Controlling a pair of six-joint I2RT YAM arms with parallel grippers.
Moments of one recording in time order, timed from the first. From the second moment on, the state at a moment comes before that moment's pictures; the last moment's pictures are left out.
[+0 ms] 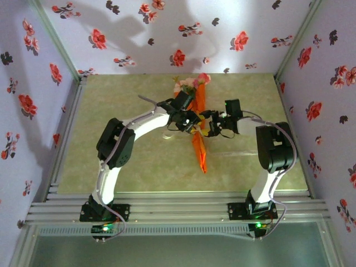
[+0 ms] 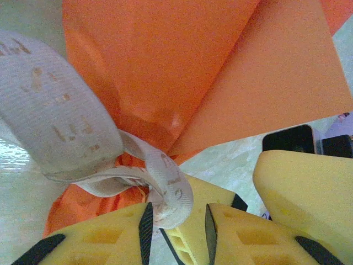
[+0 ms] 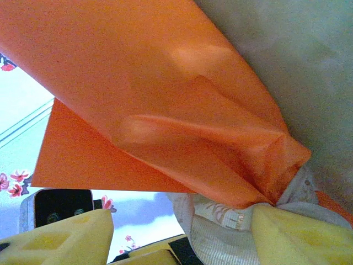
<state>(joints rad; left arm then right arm) -0.76 2.13 1.70 -0.53 0.32 -1.39 0.22 1.81 0.98 -0.01 -0.81 1.42</state>
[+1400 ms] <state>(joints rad) -0.76 2.10 1.54 -0.38 0.26 -1.36 0.21 1.76 0.98 -0.03 -0.81 1.41</state>
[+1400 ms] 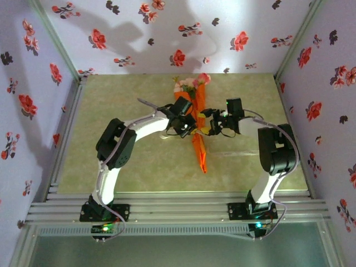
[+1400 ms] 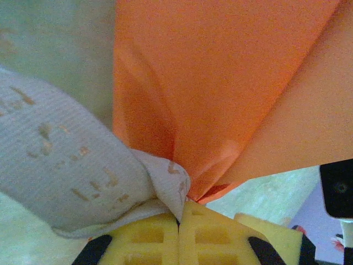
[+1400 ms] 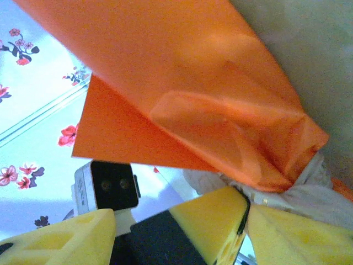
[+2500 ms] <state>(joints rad) -0.79 2.00 1.17 0.31 0.14 -1.38 0.21 1.91 1.31 -0.61 -0.71 0.79</state>
